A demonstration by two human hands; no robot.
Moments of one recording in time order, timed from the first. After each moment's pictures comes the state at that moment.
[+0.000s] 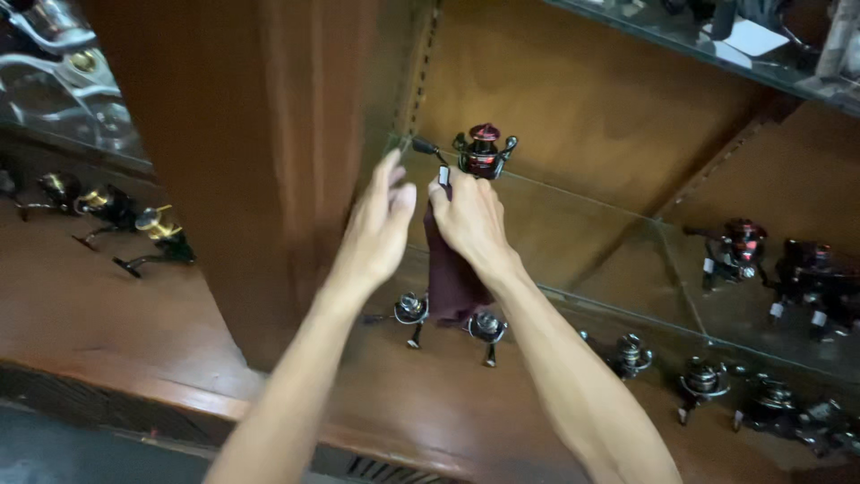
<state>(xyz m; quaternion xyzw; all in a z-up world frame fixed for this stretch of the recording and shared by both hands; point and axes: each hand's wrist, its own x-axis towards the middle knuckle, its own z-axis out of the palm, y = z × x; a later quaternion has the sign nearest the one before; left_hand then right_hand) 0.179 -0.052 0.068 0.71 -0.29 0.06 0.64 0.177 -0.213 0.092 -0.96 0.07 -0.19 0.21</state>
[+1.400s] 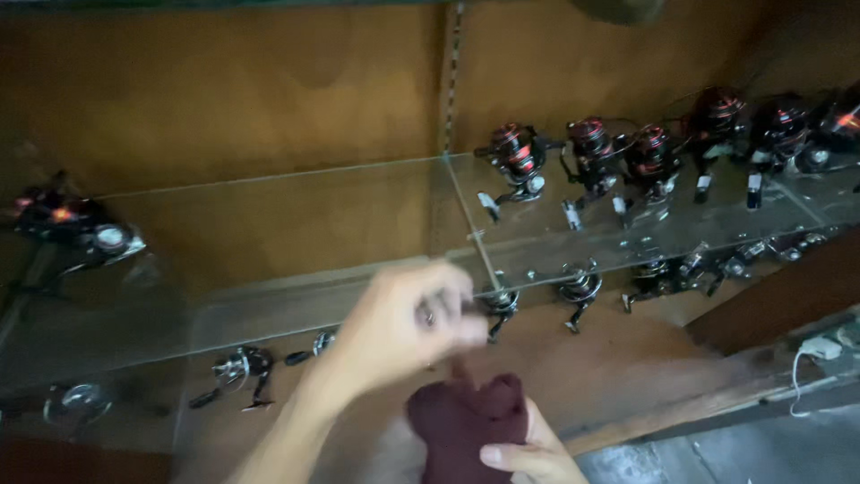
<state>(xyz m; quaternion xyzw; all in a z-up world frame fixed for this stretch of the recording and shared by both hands) 0.066 -0.315 0.074 0.69 -0.56 -0.16 0.43 -0.143 -0.379 -0.042 -0.33 0.05 -0.14 0.93</state>
